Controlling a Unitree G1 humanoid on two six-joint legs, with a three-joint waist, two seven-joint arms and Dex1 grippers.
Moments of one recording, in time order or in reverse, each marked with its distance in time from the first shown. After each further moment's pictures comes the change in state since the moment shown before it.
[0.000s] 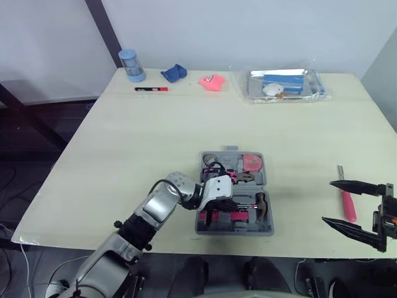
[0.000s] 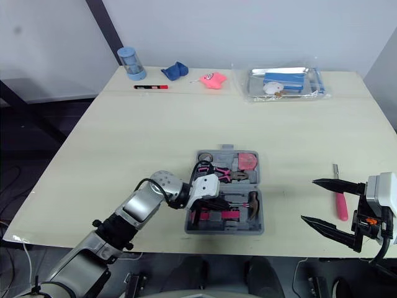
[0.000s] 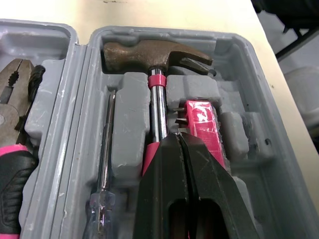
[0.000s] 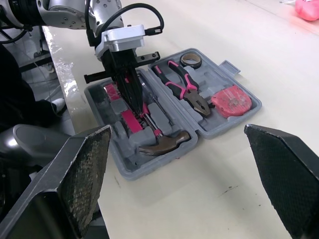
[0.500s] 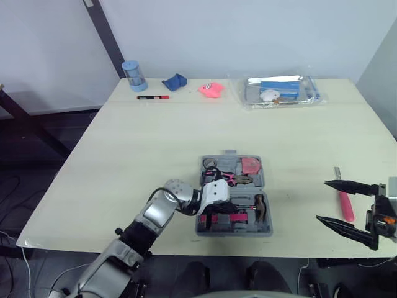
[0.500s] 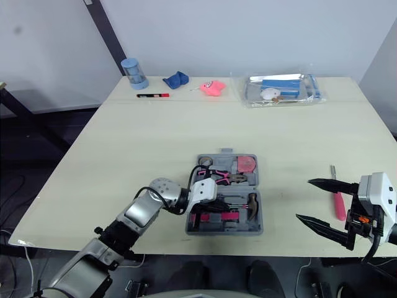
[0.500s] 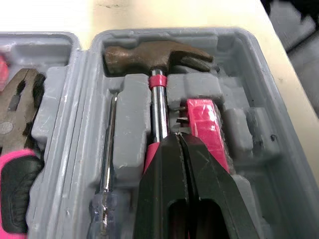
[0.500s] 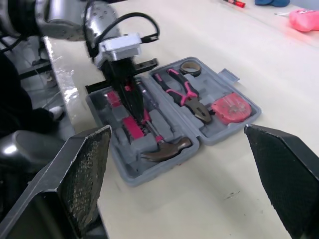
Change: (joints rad) left arm 0.125 -0.045 0.116 0.063 -0.123 -0.053 0.040; right arm -0.032 0.045 0.073 0.008 -0.041 -0.022 -0.052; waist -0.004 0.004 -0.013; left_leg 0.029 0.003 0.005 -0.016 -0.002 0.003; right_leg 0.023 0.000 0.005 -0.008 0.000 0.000
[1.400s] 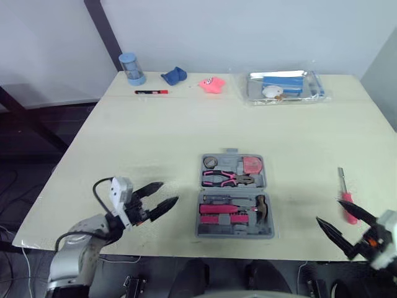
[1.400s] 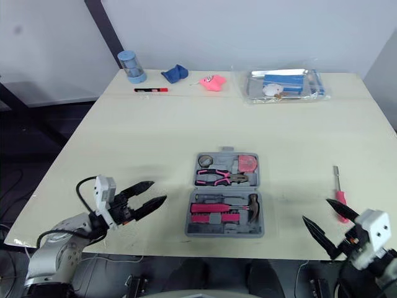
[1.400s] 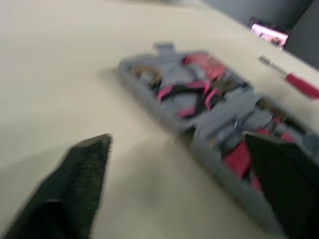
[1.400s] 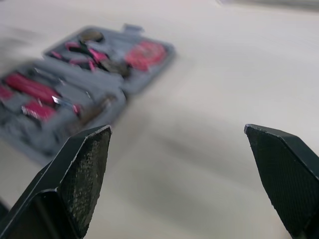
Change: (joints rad) left arm 0.518 0.121 0.692 -0.168 -0.399 0.033 0.080; right arm 0.257 0.346 0.068 0.207 -0.178 -0.349 -0.209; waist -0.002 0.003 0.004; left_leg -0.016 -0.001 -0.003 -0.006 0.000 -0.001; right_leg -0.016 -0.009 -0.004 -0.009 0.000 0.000
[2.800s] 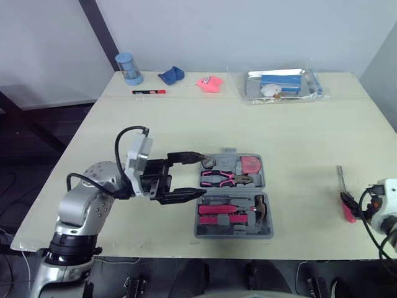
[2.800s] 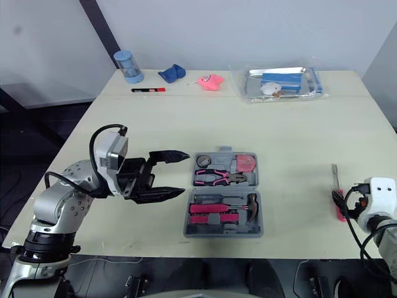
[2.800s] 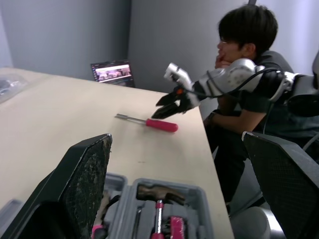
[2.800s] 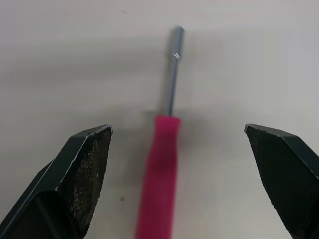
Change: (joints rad) left arm -0.405 0.123 -0.200 -0.285 -0.236 0.196 -0.268; right arm -0.493 -0.065 0.052 0.153 -0.115 0.651 -0.660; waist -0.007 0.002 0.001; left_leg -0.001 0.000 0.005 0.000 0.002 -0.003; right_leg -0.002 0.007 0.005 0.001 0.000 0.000
